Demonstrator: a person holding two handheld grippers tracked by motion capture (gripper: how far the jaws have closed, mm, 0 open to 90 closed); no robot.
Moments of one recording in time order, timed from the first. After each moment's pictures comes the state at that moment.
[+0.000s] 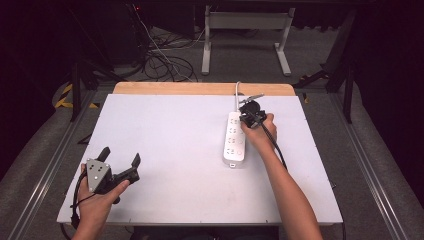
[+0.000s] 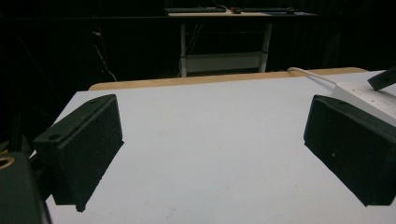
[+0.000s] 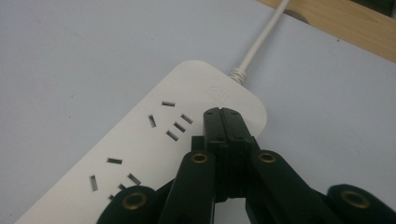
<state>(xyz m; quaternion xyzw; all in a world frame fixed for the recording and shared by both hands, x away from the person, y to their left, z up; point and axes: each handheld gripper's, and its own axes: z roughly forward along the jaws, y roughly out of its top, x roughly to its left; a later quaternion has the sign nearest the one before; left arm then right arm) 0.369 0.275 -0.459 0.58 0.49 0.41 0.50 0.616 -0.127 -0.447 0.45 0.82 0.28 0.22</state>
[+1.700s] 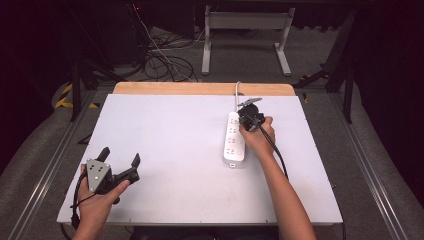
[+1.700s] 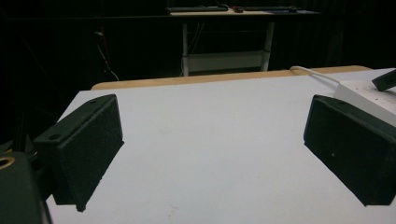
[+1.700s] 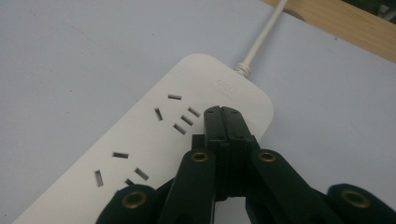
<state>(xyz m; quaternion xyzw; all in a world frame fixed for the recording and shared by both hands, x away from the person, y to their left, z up) 0.369 0.275 -0.460 0.59 0.49 0.42 0.50 0.608 -0.122 -0.452 0.45 0.81 0.28 0.24</state>
